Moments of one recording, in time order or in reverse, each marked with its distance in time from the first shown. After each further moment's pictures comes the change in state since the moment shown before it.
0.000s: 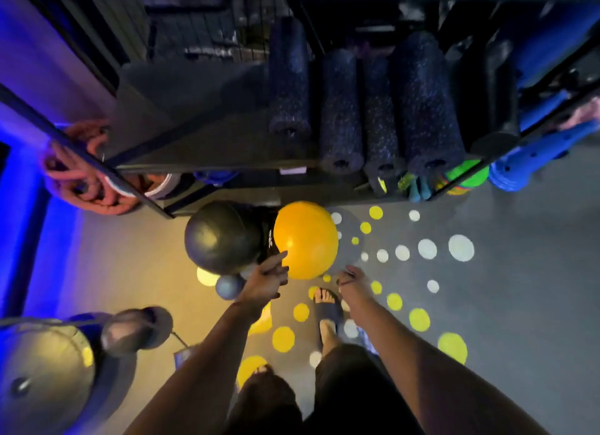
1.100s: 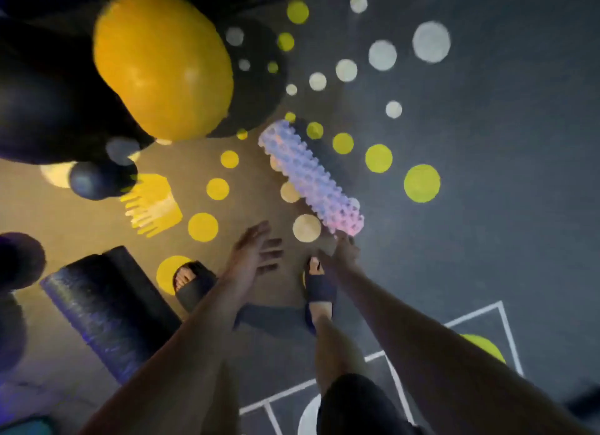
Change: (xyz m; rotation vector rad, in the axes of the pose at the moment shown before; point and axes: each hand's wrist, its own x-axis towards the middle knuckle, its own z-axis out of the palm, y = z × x) left_hand 0.089 -0.370 0.282 -0.076 0.011 -0.369; right_hand 0.201 0.457 -0.141 -0.450 0.076 0.079
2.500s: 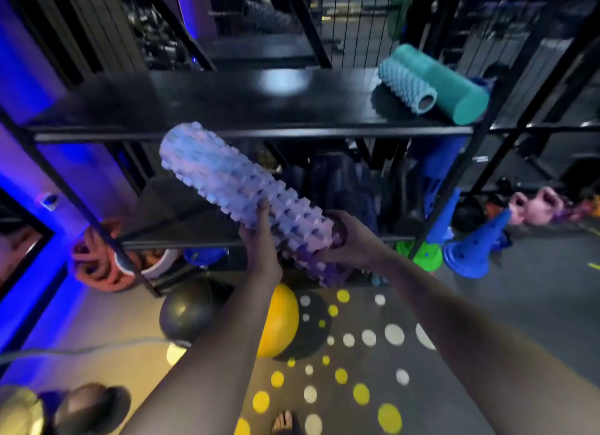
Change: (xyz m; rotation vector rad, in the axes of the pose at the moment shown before) left_hand -0.448 0.438 0.011 -0.739 0.137 0.964; right_hand -0.348 -0.449 -0.450 -0.186 0.042 -1.165
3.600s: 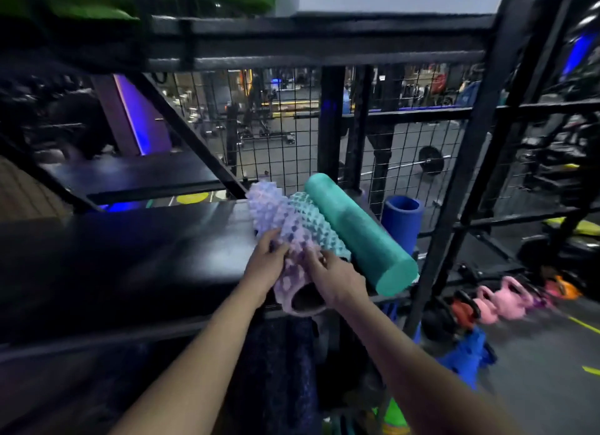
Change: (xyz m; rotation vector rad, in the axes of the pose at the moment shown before) left_hand 0.284 0.002 0.467 0.677 -0.414 0.302; right_hand 0.313 0.103 -0.327 -0.042 0.394 0.301
